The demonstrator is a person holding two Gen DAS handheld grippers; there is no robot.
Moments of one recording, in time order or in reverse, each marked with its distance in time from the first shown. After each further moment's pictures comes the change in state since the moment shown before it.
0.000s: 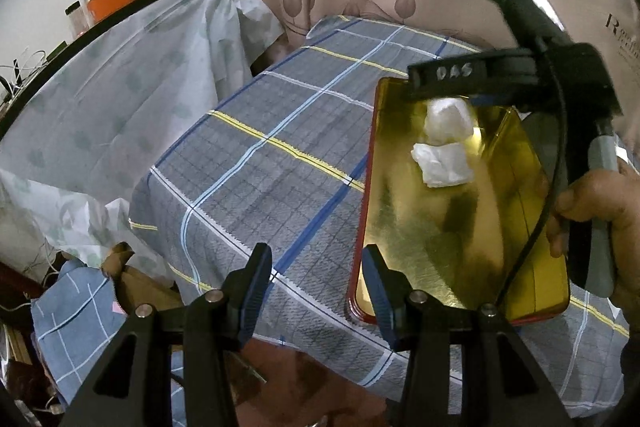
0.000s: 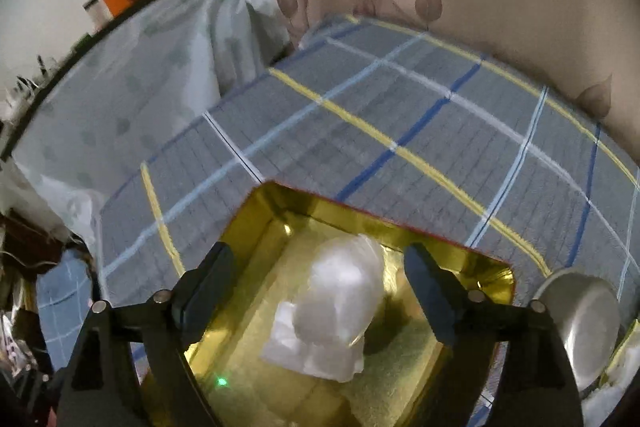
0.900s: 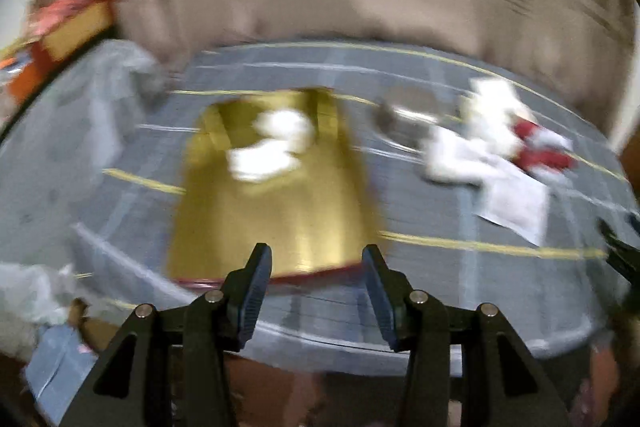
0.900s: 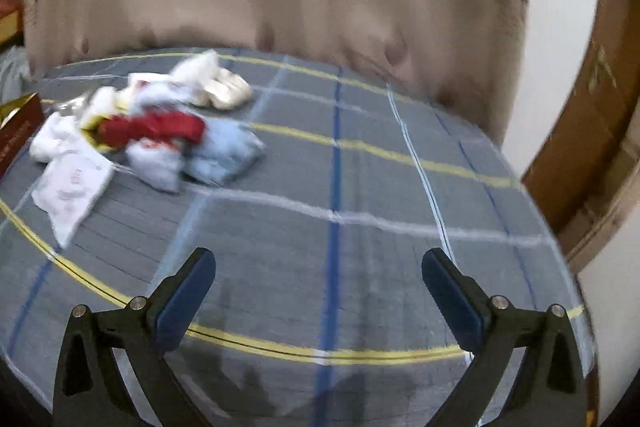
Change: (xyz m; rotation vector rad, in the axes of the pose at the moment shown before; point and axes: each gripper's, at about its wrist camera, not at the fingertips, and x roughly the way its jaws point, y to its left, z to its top) left arm -0.063 -0.109 -0.033 0.289 -0.061 -0.238; right arm -0.270 -0.252 -0.368 0.380 -0.218 -0.796
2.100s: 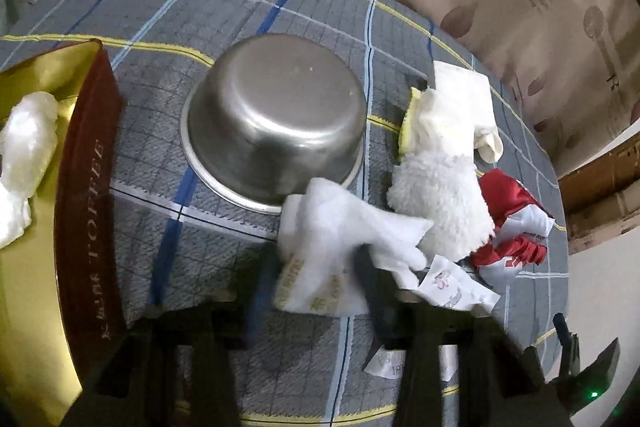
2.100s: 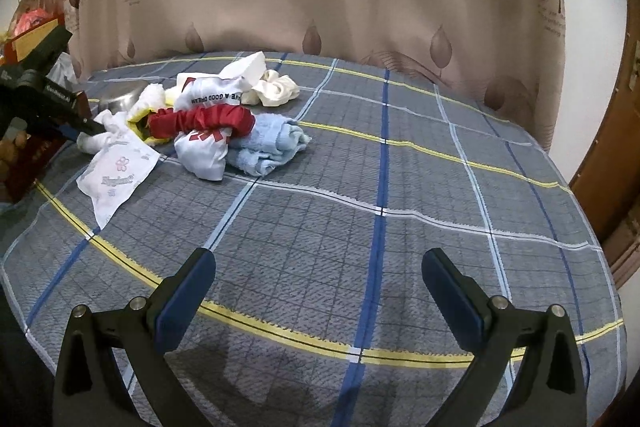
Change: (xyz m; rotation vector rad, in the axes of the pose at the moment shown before) left arm 0.177 -0.094 0.097 -0.137 0.286 -0.403; right arm -0.006 0.004 -0.009 -0.043 -0.042 0.191
